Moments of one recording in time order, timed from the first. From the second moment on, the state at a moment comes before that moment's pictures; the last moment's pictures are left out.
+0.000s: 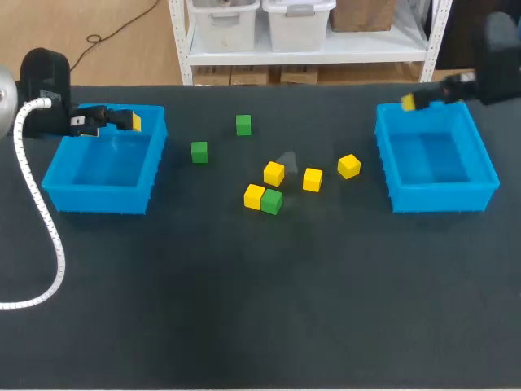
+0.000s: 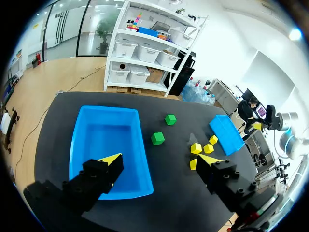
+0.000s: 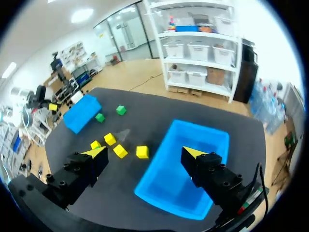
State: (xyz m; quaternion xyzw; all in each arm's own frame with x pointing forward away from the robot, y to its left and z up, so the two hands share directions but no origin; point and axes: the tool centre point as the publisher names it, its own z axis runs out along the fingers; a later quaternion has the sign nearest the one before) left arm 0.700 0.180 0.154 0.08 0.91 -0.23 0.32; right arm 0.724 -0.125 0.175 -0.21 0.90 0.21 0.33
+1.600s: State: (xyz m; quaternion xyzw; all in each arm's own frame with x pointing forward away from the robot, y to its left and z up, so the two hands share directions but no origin) left arm 0.700 0.180 0.154 0.08 0.91 -0.23 0.32; right arm 0.665 0.086 0.028 -0.43 0.87 0.17 0.17
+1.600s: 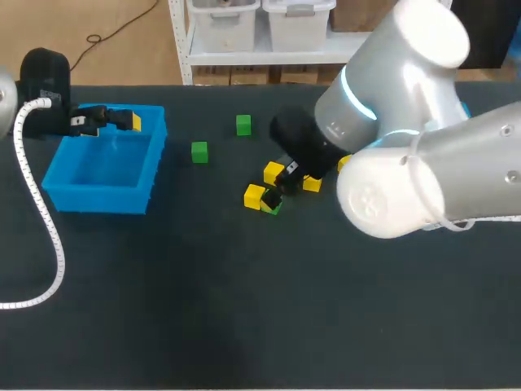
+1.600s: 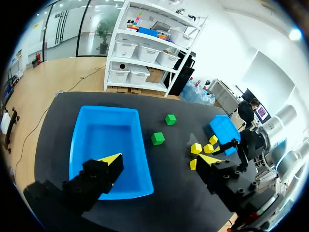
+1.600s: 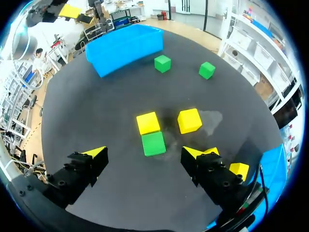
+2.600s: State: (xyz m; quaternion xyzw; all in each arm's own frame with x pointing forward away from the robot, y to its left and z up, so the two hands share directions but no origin) left arm 0.700 0.180 0.154 0.08 0.91 -0.23 0.32; right arm 0.684 0.095 -0.008 -0.45 0.87 0.10 0.15
